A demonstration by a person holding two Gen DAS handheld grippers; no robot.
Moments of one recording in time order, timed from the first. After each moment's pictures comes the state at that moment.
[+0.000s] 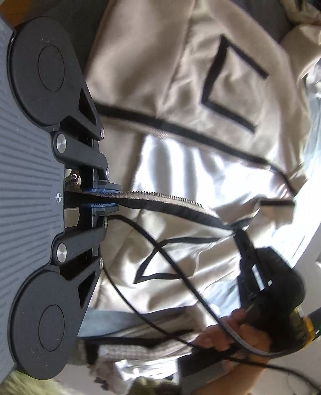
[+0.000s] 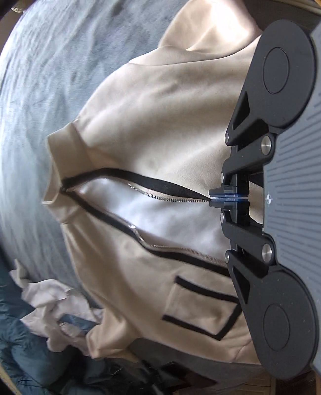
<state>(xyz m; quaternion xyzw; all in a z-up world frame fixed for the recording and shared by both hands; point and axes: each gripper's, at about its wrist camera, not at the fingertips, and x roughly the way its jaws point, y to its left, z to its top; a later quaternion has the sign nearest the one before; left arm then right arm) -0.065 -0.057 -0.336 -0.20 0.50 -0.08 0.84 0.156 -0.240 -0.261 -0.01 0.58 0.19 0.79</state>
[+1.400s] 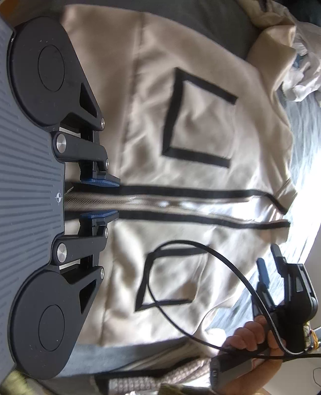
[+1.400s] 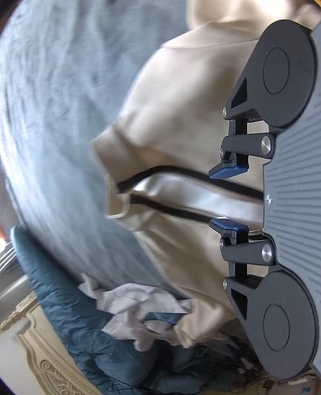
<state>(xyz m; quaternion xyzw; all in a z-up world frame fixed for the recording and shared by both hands) -0.039 -0.007 -0.330 -0.11 0.50 -0.08 0.85 0.242 -0.255 -0.271 0.16 0.51 0.18 0.83</state>
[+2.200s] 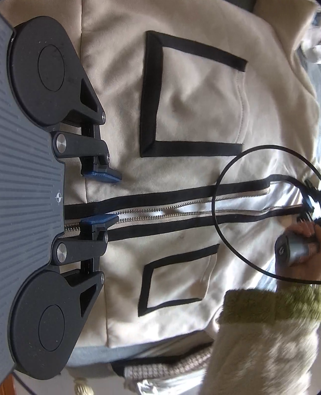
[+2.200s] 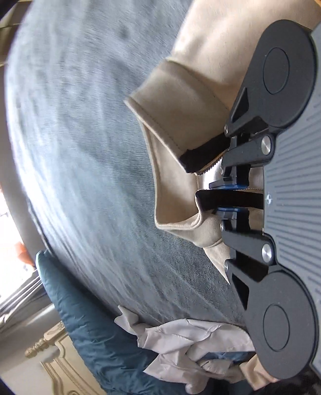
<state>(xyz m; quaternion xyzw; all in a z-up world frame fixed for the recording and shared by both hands) 0.011 0.027 -0.371 -0.14 0.54 -0.20 0.80 0.333 -0.178 -0.331 0.16 0.44 0.09 0.88</state>
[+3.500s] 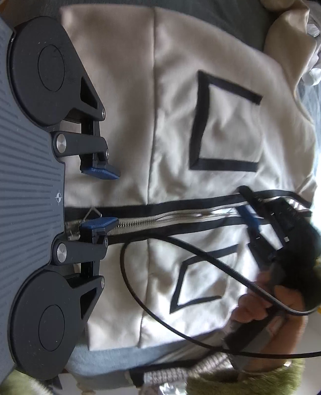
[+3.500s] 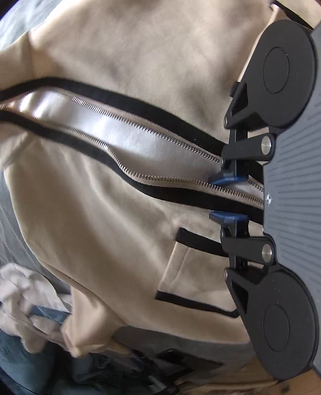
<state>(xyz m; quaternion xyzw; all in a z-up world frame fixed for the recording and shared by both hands) -0.056 0.027 -0.346 -0.10 0.54 -0.14 0.82 0.197 -0.153 -0.338 0.01 0.65 0.24 0.72</state>
